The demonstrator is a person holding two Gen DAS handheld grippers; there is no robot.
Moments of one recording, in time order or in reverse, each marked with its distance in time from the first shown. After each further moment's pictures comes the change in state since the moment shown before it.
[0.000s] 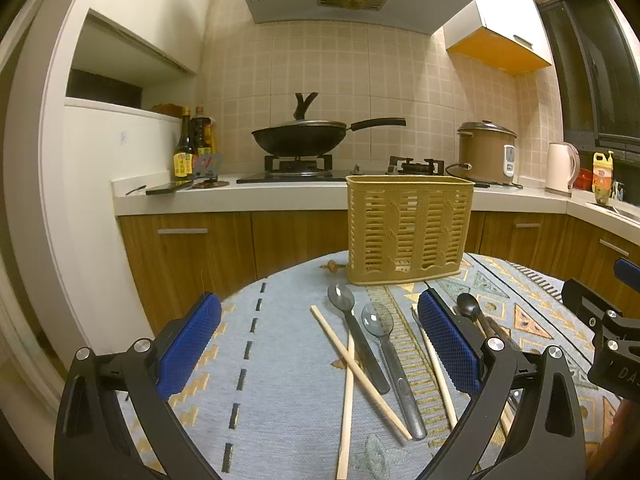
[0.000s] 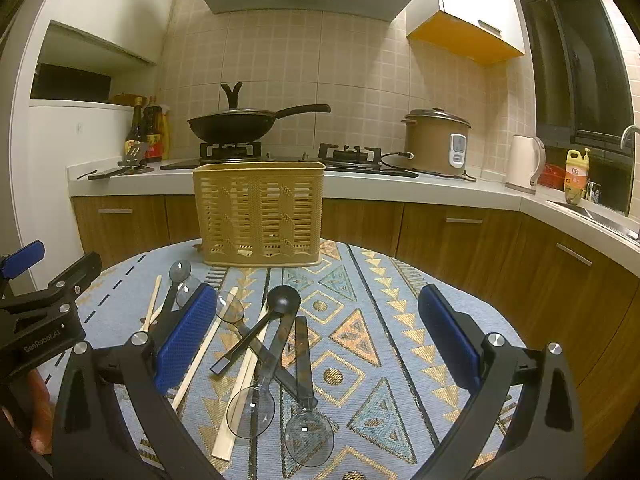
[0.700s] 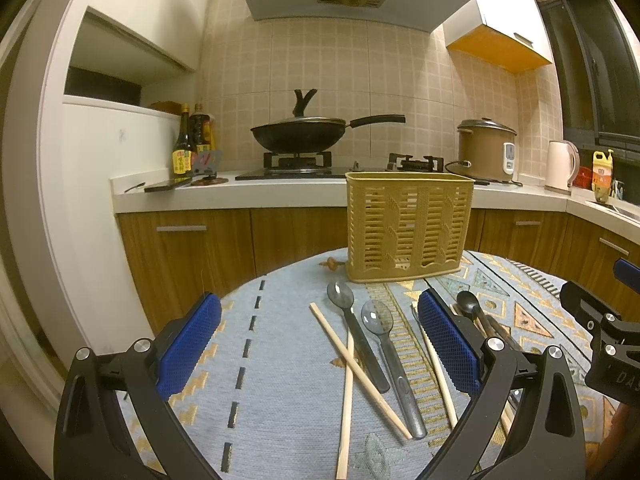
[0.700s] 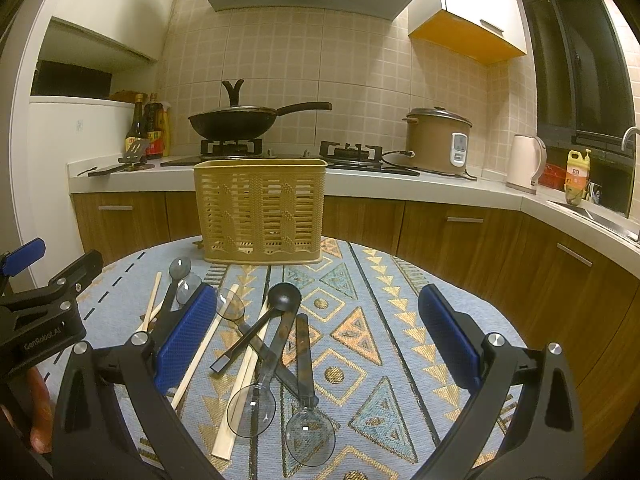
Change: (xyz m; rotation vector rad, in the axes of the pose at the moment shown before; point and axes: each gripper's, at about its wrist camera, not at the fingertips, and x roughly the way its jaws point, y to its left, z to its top) left arm 0.003 0.001 0.001 0.001 0.015 -0.004; right arm 0.002 0.002 -0.002 -0.007 0.004 -0.001
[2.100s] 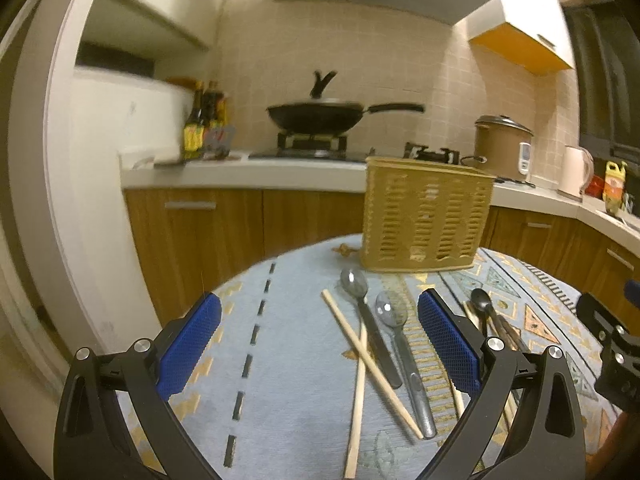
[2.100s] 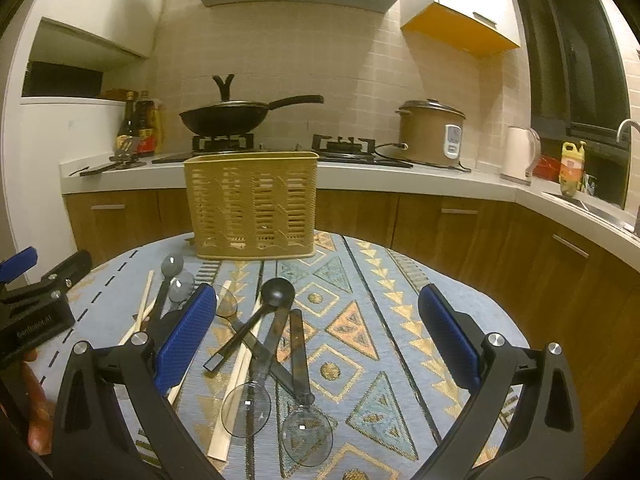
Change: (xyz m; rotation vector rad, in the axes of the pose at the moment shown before) left arm 0.015 0.019 0.005 -0.091 0.097 0.018; right arm 0.003 -0.004 -0.002 0.029 0.035 -0.034
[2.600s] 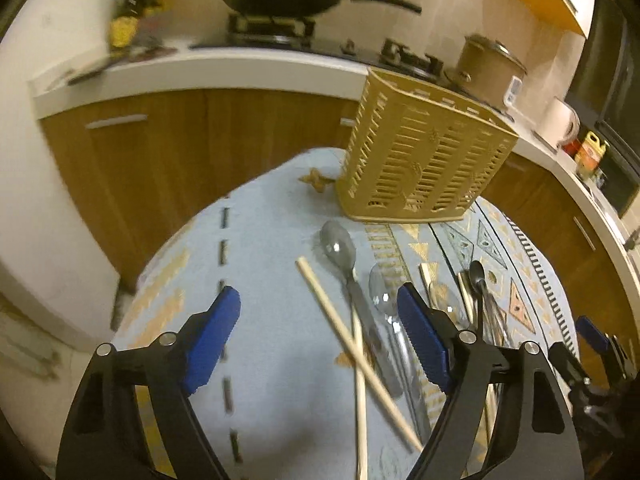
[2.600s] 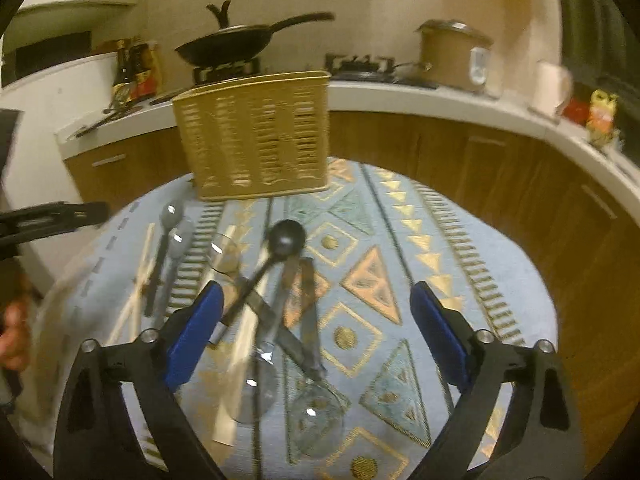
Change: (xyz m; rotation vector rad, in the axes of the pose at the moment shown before) left arm 0.119 0.023 0.056 0.000 0.498 -0.249; right arm 0.059 -0.008 0.026 0.041 0.370 0.147
